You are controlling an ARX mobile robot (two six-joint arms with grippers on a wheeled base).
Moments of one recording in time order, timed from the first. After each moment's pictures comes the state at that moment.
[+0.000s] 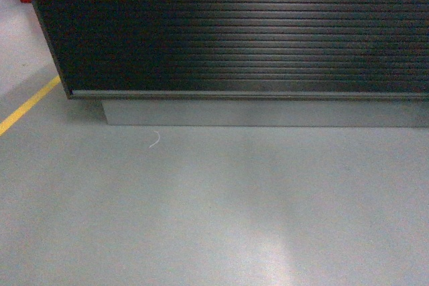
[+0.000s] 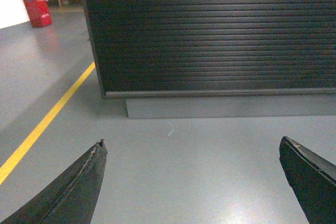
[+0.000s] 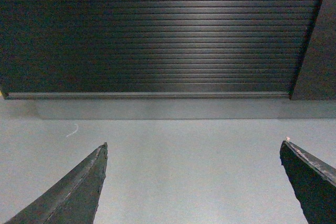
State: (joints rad) left arm 0.00 0.01 0.01 0.00 0.00 0.00; right arm 0.00 0.00 0.01 0.00 0.00 0.00
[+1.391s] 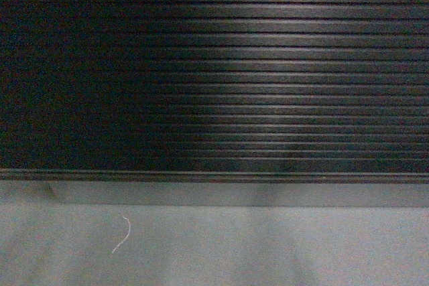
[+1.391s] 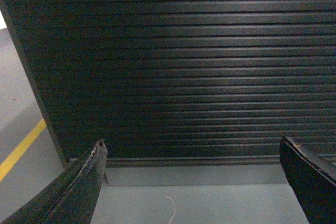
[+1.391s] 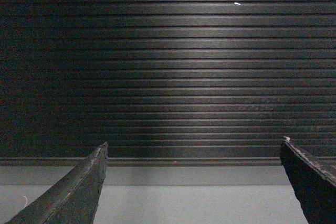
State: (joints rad) left arm 0.00 0.01 0.01 0.00 0.00 0.00; right arm 0.00 0.00 0.01 0.00 0.00 0.00
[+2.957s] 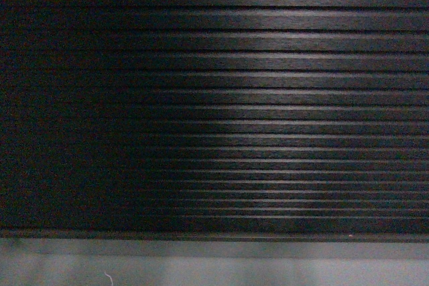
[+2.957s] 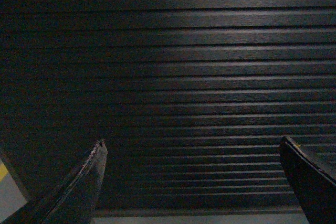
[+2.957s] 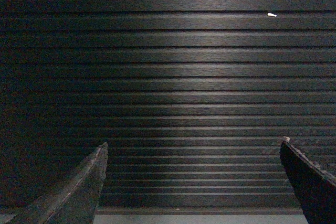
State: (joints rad) left arm 0.00 0.01 0.01 0.00 0.00 0.00; right arm 0.00 0.00 0.01 0.00 0.00 0.00
